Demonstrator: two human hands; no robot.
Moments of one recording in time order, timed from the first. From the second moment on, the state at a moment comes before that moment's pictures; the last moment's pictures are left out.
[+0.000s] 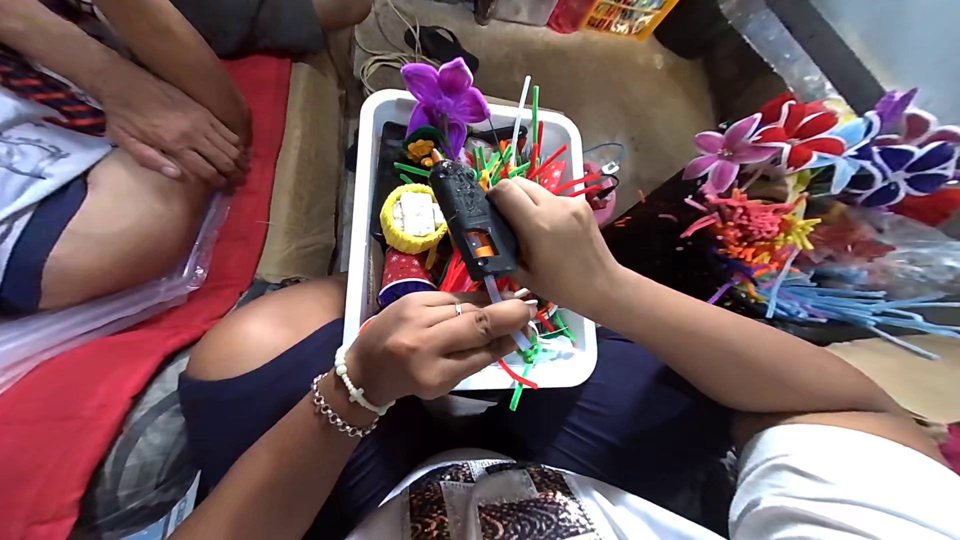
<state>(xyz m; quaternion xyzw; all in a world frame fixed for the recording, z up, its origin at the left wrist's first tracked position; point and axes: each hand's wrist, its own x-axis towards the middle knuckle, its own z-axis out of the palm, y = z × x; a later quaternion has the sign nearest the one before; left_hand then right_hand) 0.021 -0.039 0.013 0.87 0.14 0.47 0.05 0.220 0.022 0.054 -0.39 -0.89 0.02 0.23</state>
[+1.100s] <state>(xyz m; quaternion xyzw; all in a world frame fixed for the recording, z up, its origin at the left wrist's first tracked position) 0.040 -0.046 0.011 0.85 0.12 0.48 0.18 0.221 0.053 0.030 -0.41 -0.80 0.33 0.28</state>
